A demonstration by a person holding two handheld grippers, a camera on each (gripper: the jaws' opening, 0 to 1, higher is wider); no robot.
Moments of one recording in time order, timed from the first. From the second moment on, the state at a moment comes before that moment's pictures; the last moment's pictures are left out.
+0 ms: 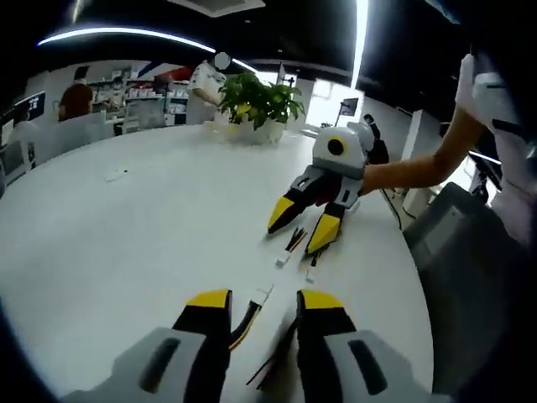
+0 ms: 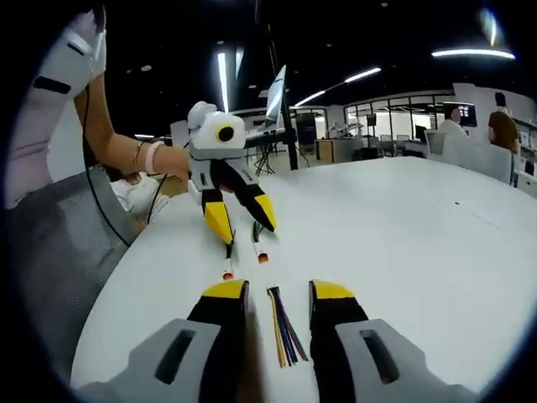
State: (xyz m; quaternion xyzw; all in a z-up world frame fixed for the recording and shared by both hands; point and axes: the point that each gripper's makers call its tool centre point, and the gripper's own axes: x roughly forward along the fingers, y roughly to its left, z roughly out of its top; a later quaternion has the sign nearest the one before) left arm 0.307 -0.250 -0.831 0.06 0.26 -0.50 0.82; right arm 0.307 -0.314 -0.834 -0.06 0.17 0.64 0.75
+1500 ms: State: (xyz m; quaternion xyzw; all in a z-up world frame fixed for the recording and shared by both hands) left arm 0.306 -0.269 -0.839 0.11 0.16 -0.56 0.81; right arm 0.301 -0.308 -0.842 -0.07 0.15 0.67 0.72
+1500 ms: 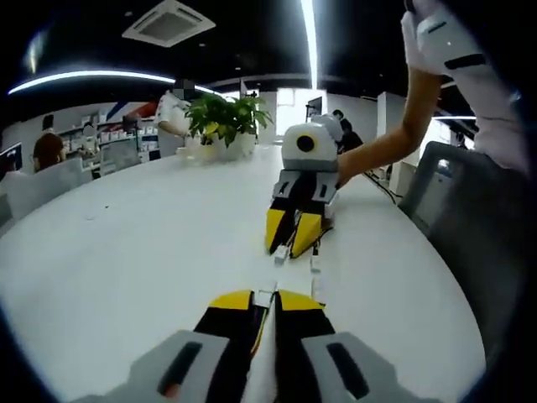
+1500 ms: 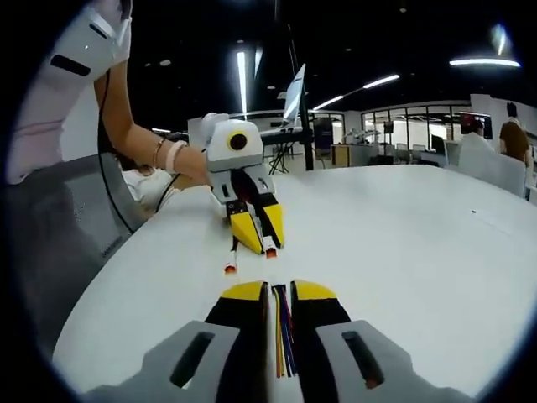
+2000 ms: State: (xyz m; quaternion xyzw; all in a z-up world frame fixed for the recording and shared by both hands) left arm 0.301 -0.273 -0.835 0.10 0.16 -0.57 0.80; right arm 0.305 -0.309 -0.848 -0.07 0.14 0.67 0.72
